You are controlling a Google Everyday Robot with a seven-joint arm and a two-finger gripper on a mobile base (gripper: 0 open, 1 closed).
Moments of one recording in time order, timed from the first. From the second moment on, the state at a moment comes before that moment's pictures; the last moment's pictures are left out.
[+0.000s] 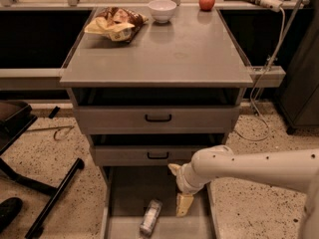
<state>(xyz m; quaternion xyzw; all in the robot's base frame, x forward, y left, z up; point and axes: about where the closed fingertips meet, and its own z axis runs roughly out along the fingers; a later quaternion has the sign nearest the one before) 0.492 -0.065 0.454 -0.74 0.64 0.09 0.19</state>
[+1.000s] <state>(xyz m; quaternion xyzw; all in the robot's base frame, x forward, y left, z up) 0.484 -0.039 0.367 -0.78 0.59 0.13 0.19</state>
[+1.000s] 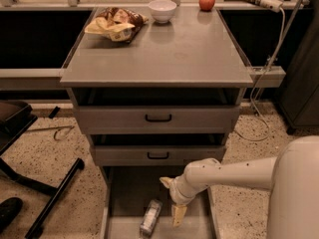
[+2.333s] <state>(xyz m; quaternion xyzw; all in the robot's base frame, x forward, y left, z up) 0.478 -0.006 0.232 -0.78 0.55 0.15 0.25</state>
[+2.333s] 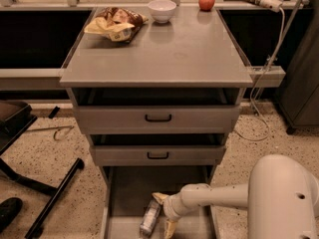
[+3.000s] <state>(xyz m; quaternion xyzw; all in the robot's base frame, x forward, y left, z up) 0.480 -0.001 0.220 -0.79 0.54 0.14 0.26</state>
